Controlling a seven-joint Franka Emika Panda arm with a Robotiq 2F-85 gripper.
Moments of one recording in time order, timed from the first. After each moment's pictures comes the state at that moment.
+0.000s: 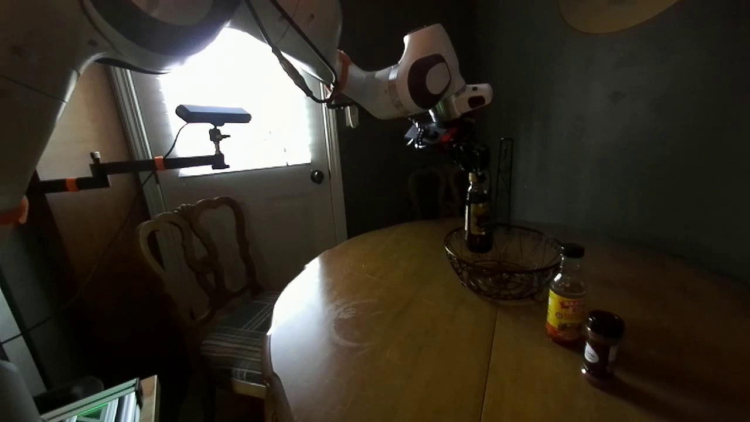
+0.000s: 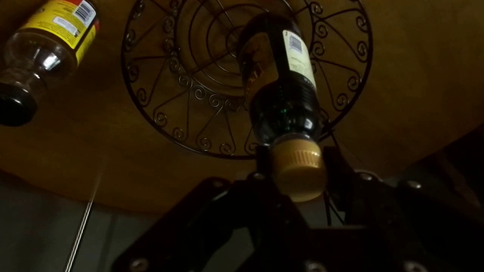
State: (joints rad) arm 0.13 0.53 0.01 -1.41 -0.14 2.43 0.39
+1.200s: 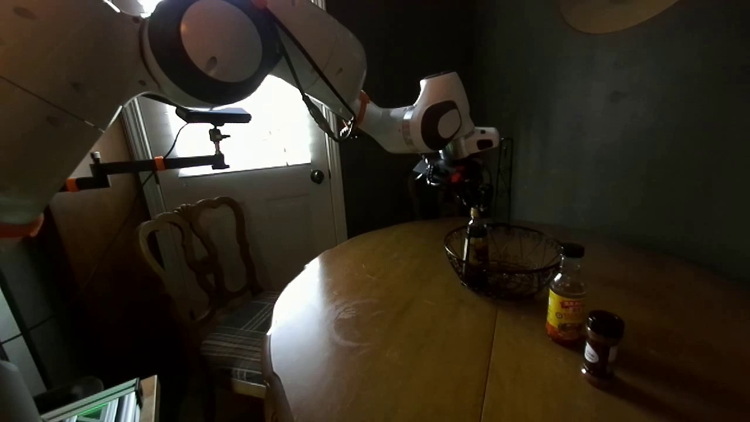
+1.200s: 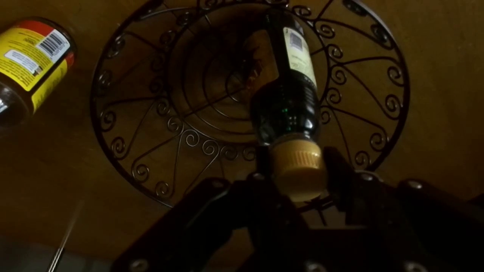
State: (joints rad) arm 0.13 0.70 0.00 -1.32 -0.10 2.43 0.31
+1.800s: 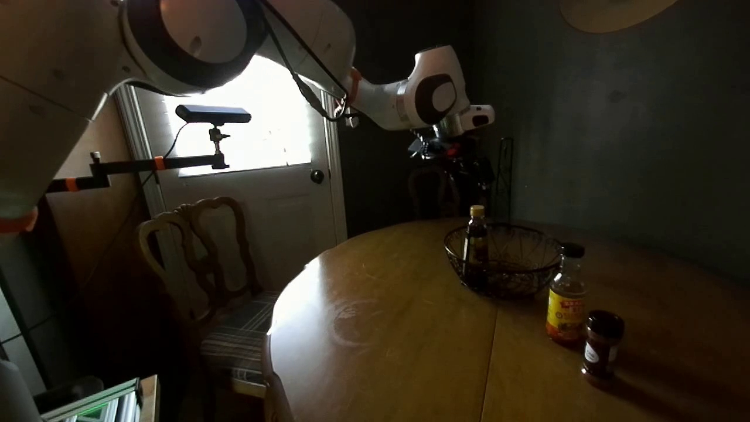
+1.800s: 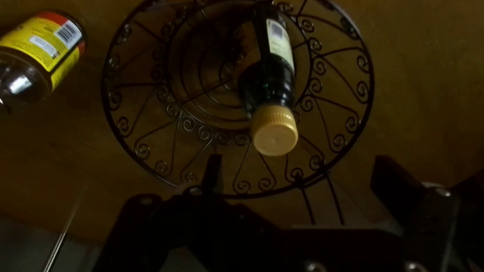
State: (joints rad) arm 0.14 0.63 0.00 -1.31 -0.09 2.33 0.30
